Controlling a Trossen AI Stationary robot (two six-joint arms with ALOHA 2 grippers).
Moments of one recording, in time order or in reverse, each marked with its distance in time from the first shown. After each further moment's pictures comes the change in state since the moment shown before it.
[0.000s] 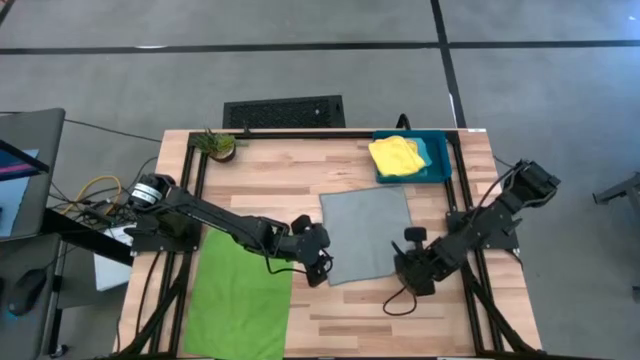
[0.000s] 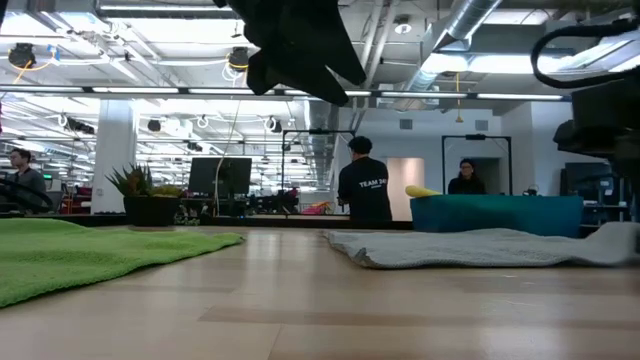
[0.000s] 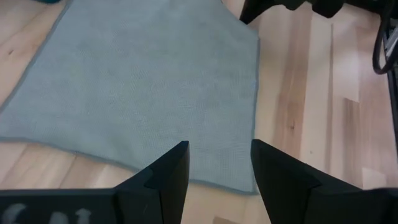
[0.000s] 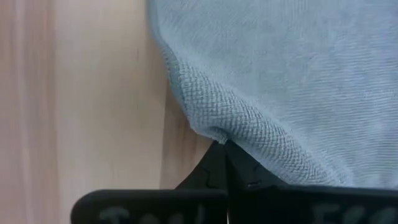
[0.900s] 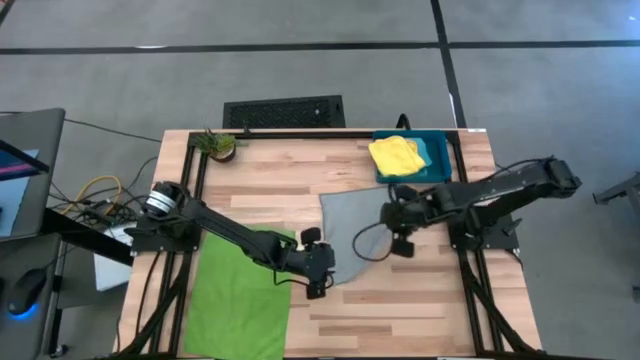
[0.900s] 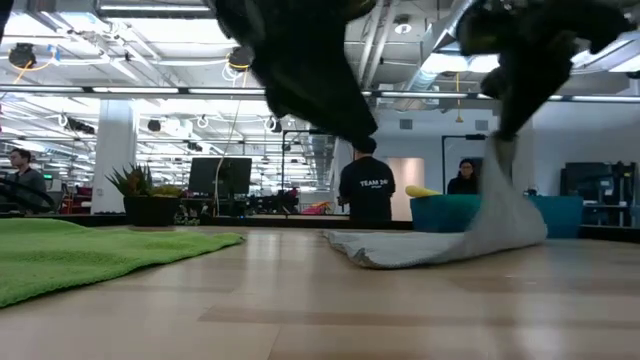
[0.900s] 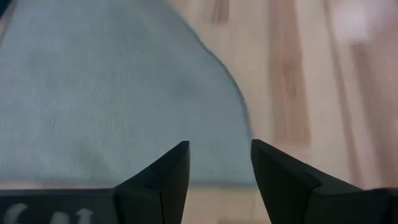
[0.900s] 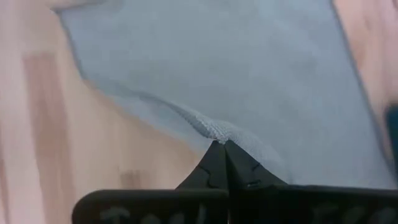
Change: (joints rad) left arm -0.053 0.126 -0.001 0.093 0.001 0.213; right arm -0.459 -0.237 0.211 -0.124 -0.085 -0.204
